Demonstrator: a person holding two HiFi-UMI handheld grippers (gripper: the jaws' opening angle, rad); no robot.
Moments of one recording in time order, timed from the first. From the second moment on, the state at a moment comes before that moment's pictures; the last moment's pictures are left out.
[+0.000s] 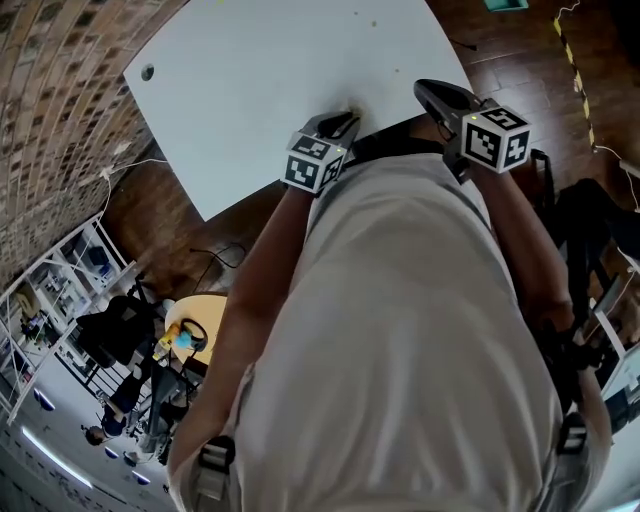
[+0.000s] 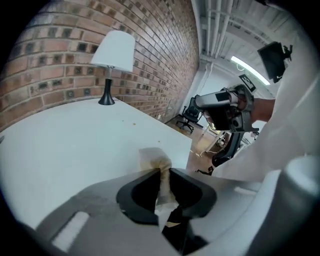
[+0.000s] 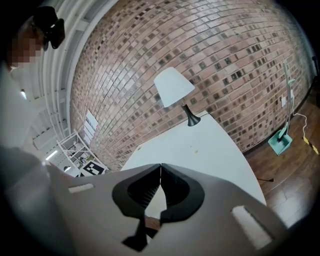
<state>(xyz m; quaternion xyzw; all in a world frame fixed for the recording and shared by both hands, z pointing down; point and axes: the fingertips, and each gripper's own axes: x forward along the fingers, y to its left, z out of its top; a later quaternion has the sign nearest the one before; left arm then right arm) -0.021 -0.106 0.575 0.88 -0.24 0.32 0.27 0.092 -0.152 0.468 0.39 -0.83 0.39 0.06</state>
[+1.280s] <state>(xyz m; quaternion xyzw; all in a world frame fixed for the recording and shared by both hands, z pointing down) -0.121 -0.181 0.612 0.72 -0.51 0.36 0.30 0.144 -0.142 0.472 0.40 -0.82 0.40 0.07</state>
